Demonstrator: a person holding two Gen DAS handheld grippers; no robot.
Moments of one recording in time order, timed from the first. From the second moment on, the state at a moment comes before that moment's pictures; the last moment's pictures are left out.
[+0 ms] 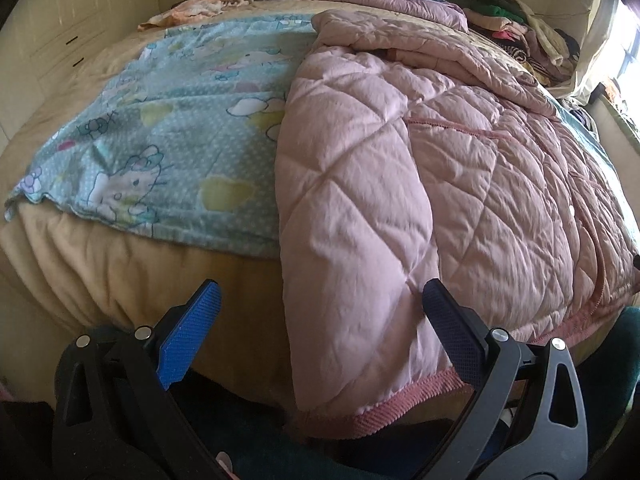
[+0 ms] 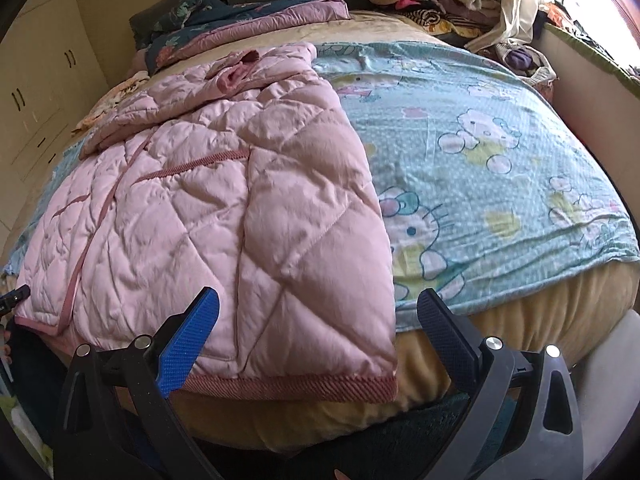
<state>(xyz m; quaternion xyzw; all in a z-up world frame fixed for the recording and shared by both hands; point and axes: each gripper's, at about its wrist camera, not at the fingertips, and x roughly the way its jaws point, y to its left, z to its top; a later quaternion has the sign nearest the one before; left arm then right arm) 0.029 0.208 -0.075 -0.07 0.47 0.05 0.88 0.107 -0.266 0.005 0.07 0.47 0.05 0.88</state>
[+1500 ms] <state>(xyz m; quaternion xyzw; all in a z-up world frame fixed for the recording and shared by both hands) 0.019 0.185 -0.065 -0.11 0.43 -0.03 0.90 0.089 -0.283 -0.012 0.20 0.45 0.14 0.86</state>
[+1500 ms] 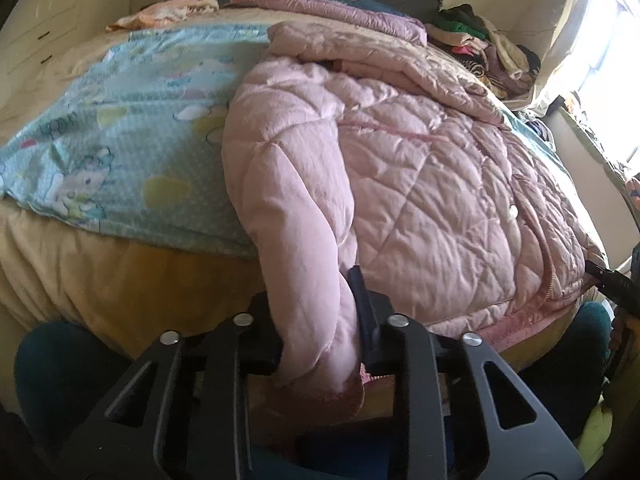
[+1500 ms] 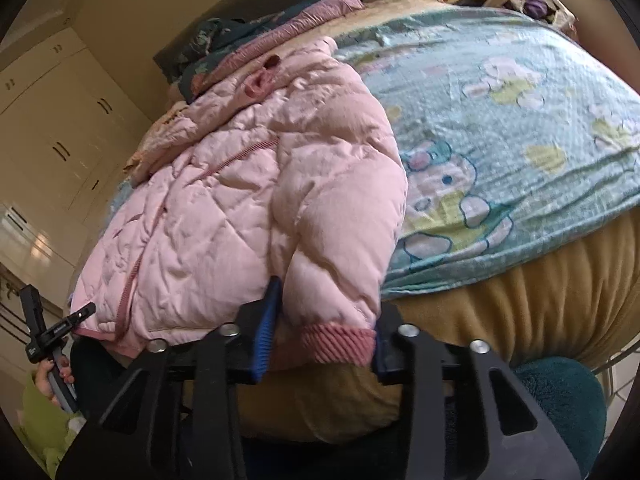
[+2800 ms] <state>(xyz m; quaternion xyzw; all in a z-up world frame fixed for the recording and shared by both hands) 0.069 0.179 0.029 -0.09 0.30 -0.03 0.95 0.141 -0.273 0.102 0.18 0.32 0.16 0.91</state>
